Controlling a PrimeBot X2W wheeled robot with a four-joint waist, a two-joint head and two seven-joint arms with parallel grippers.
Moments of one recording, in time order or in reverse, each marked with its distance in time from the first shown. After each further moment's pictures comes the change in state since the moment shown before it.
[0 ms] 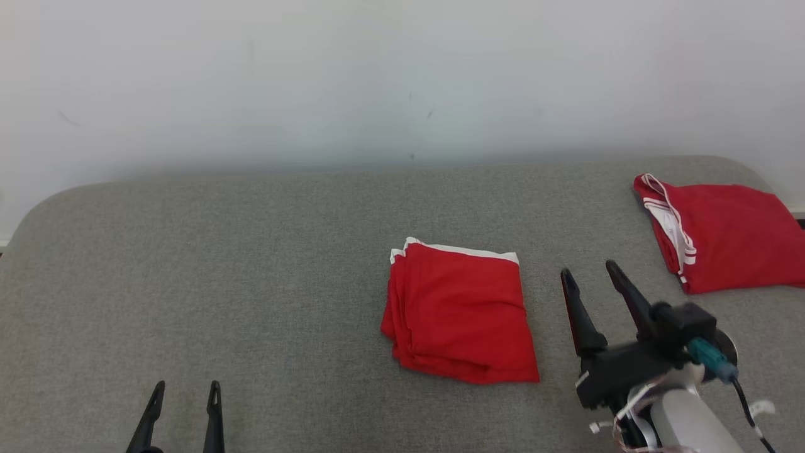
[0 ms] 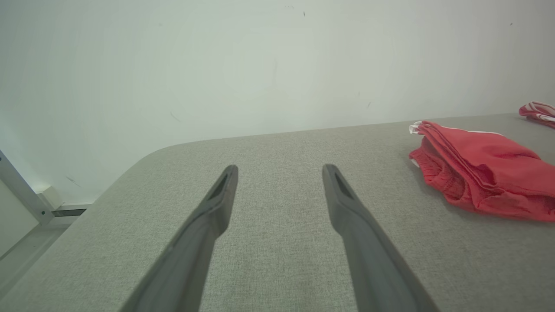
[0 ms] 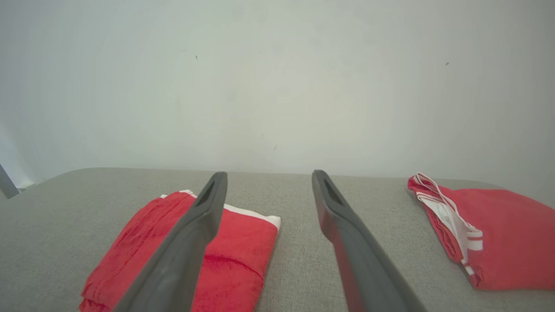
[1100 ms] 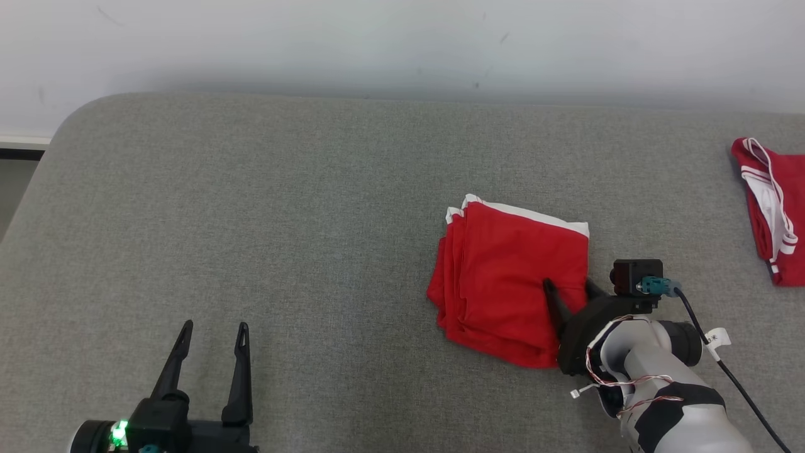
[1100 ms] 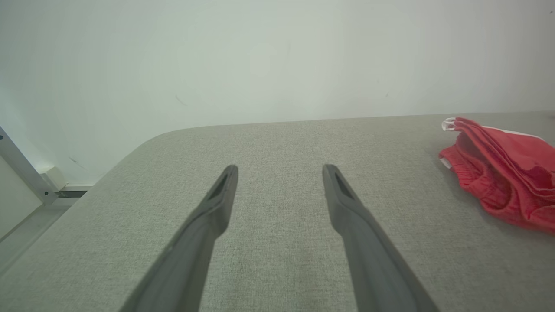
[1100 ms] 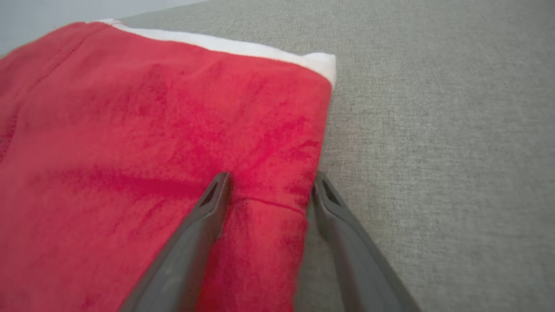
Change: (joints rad) left arm -0.153 -0.030 -0.052 0.029 -0.001 -0.016 0.000; right arm -0.469 0.036 0.217 0.745 0.265 0.000 0.131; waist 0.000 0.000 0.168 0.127
